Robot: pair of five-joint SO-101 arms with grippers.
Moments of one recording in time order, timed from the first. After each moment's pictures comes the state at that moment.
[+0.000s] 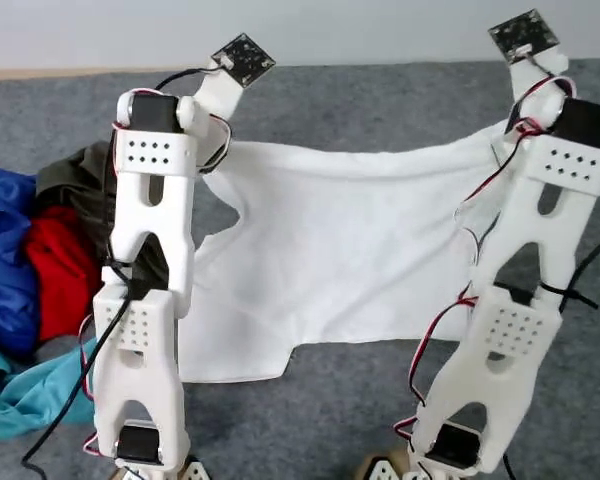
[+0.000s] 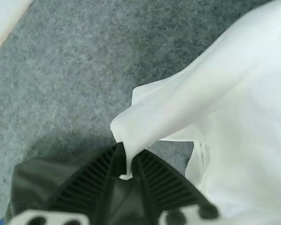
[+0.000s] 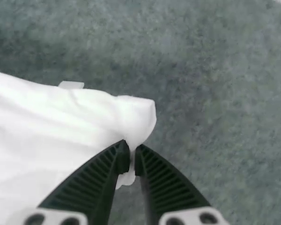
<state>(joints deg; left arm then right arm) 1.9 43.3 -63.0 98.9 -29.2 15.2 40.4 -72.3 100.5 36.4</state>
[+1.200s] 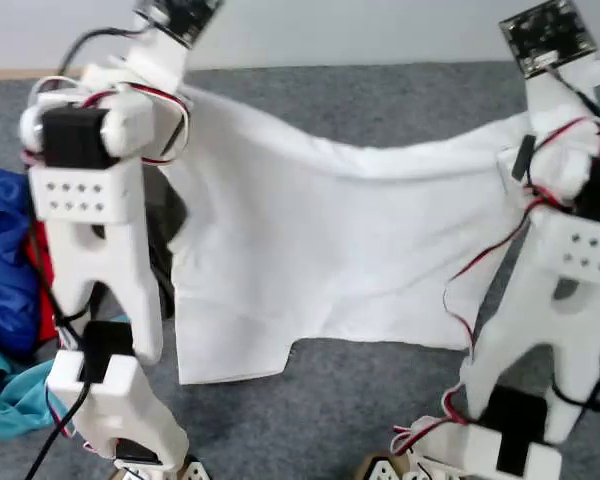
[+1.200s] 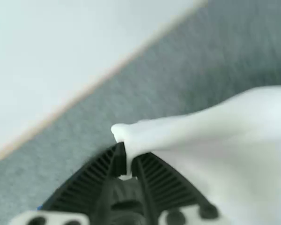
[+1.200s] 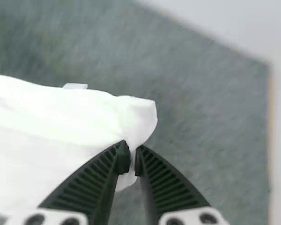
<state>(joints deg) 0.3 14.4 -60.0 98.6 -20.3 13.2 -8.9 -34.3 92.8 33.3</state>
